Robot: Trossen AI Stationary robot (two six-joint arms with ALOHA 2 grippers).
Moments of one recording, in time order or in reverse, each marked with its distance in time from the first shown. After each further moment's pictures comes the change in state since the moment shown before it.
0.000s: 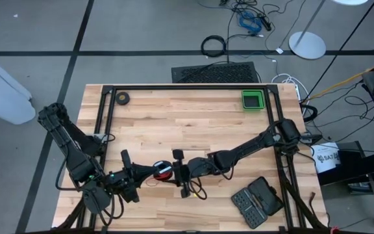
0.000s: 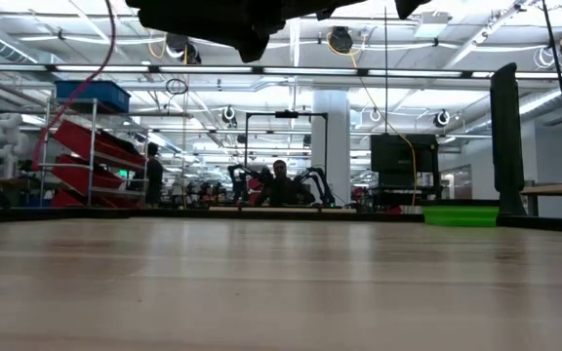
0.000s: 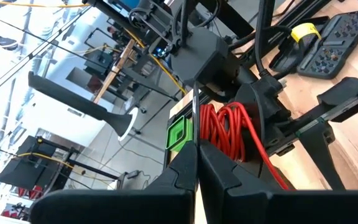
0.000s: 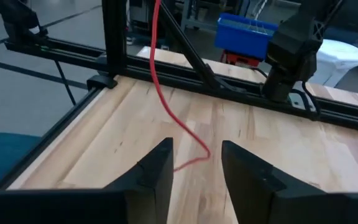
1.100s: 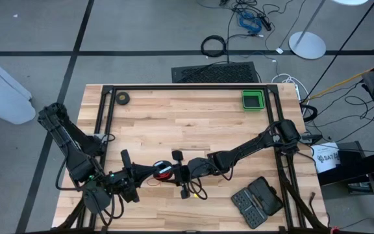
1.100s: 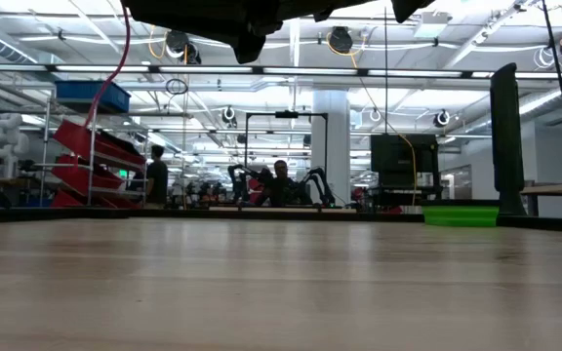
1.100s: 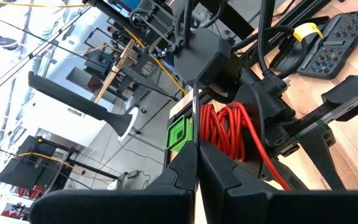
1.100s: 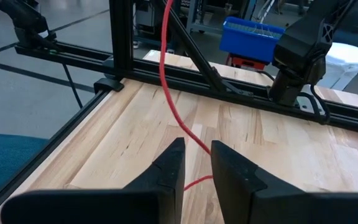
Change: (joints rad) left arm 0.001 0.000 0.000 0.000 0.000 0.000; right arm -0.001 0.012 0.000 0.028 -0.024 0.004
